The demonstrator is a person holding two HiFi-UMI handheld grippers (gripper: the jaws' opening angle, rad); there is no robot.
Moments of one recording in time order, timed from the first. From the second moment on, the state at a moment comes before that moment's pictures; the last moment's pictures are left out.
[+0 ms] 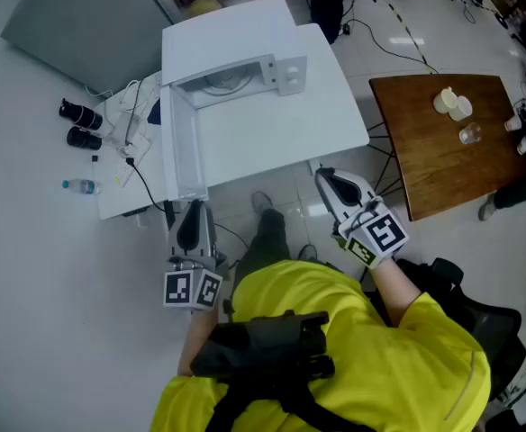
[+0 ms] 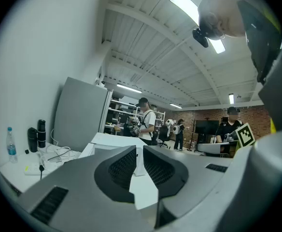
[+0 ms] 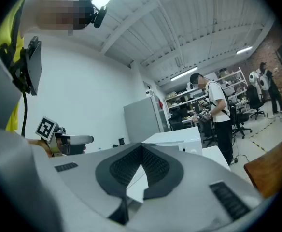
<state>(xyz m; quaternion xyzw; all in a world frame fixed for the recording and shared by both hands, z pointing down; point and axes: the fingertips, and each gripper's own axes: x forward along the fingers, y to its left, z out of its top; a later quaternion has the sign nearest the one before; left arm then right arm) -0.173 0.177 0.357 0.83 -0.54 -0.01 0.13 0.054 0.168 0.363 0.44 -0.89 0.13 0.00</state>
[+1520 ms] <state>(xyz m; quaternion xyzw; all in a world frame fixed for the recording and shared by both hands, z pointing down) -0.171 -0.050 0.479 0.80 -0.54 0.05 0.26 -0.128 -0.292 0.693 0.45 -0.86 0.12 0.21</state>
